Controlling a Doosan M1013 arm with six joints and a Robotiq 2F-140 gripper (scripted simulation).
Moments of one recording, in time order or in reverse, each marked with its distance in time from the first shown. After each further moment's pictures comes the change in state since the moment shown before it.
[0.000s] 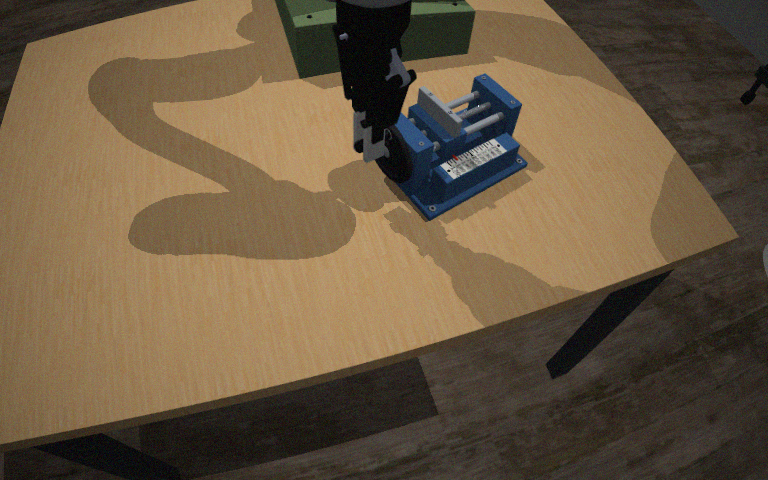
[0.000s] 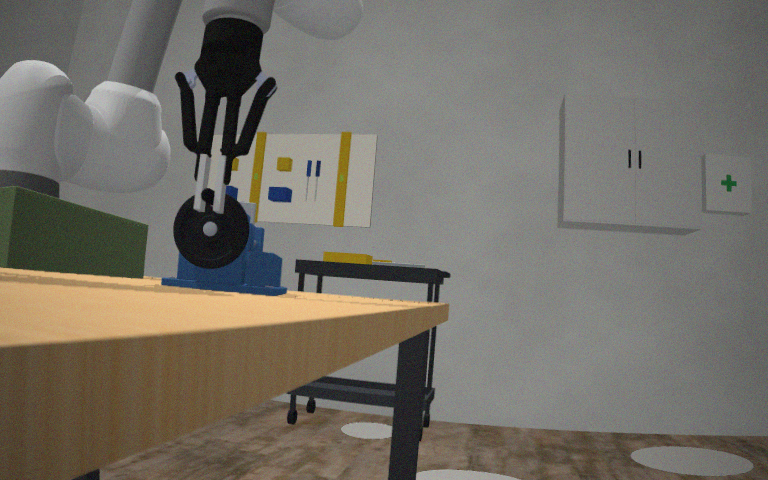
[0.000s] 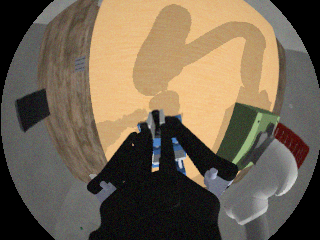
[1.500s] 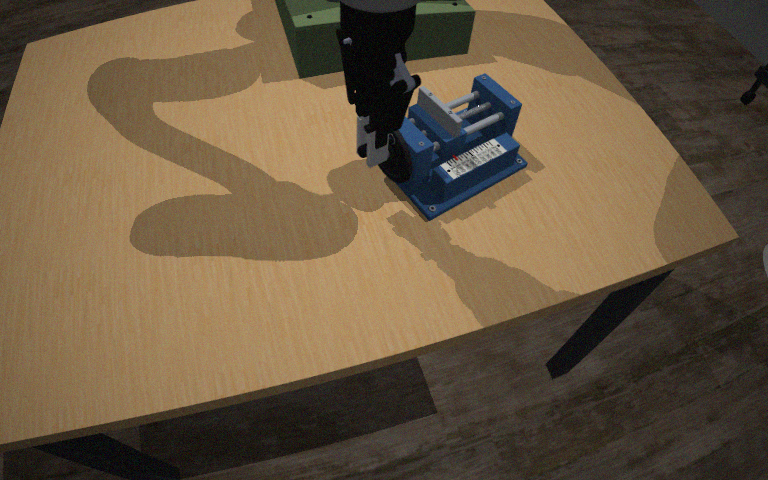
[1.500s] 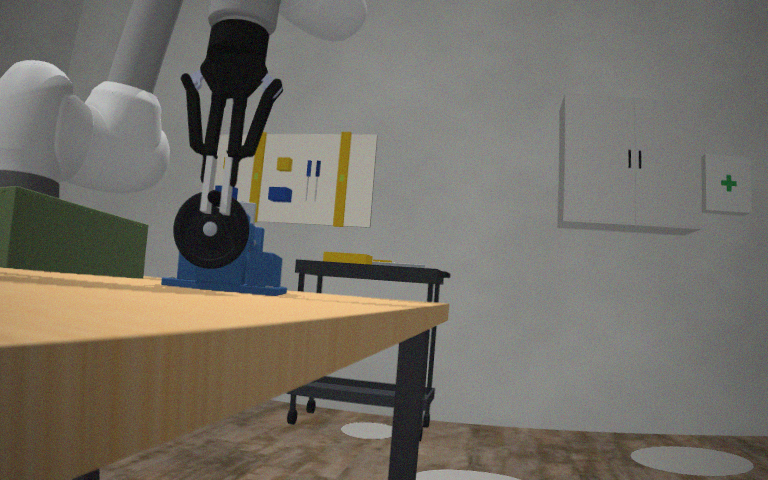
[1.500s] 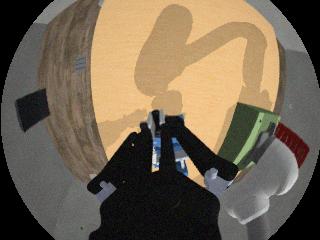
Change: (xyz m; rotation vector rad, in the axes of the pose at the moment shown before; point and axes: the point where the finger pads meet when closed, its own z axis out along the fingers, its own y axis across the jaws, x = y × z) arm 0.000 -0.008 0.001 0.001 0.000 0.000
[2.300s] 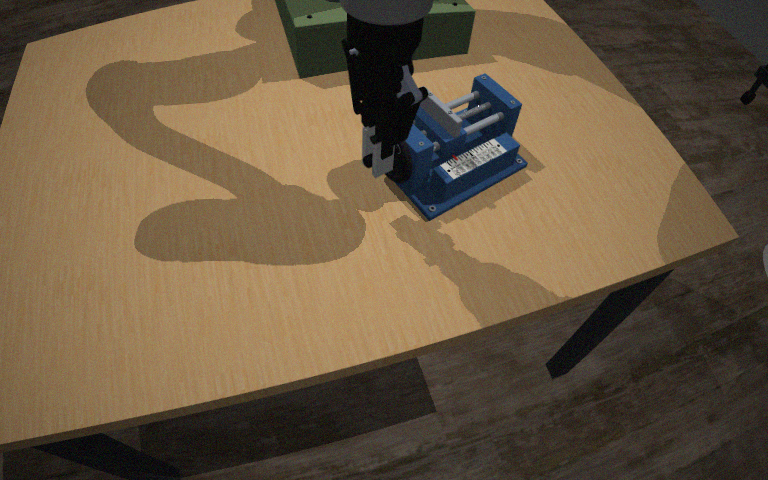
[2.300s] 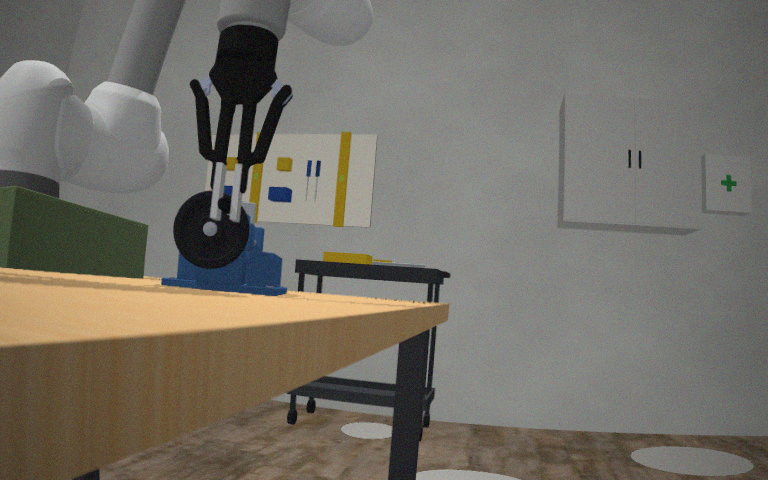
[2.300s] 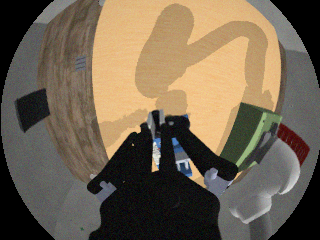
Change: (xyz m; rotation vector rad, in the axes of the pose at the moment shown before) arm 0.000 -0.013 0.007 0.000 0.000 0.000
